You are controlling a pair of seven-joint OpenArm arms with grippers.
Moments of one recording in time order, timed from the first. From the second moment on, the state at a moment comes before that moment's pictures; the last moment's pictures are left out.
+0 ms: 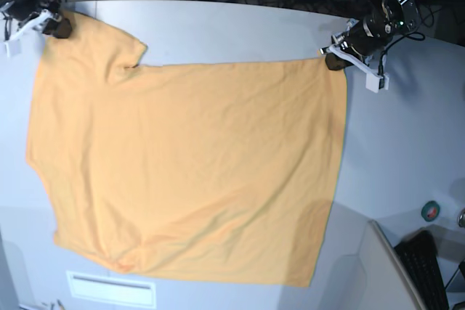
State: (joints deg) left arm 17.3 -4.1 -29.5 79.4 -23.9 -25.2 44.7; right arm -23.8 12.6 36.5 66.4 41.6 39.9 -48.2
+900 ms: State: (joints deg) left arm 19.7 -5.5 -26.7 100.4 -22.2 -16.6 49.6; right arm -15.2 8.5 40.1 93.9 28.8 35.8 -63.2
